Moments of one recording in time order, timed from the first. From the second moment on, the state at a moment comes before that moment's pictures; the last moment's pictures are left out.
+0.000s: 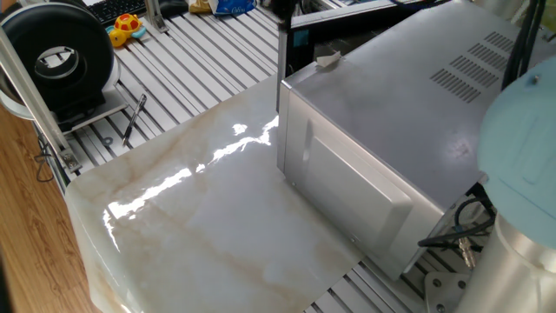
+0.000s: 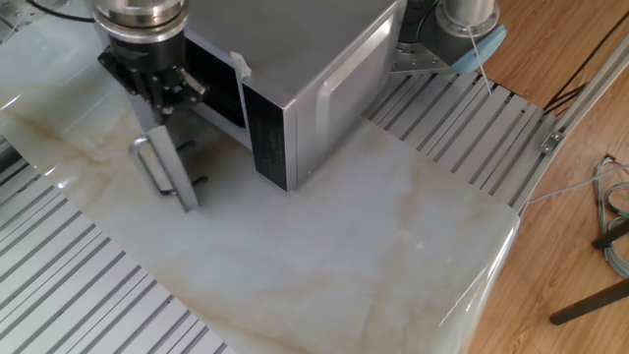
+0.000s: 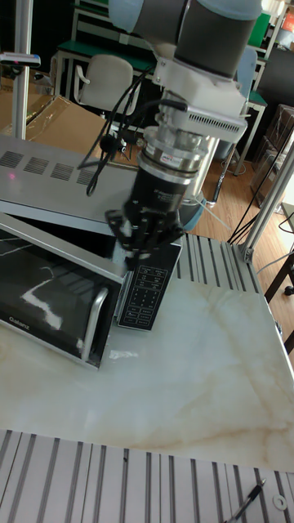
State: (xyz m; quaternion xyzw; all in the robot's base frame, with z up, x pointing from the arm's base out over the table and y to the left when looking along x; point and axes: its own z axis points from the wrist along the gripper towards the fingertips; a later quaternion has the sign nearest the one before) arm 0.585 -0.024 0.273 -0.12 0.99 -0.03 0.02
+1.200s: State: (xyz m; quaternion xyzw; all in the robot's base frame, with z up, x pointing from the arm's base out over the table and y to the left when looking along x) arm 0.594 0.002 0.274 -0.12 0.99 0.00 0.04
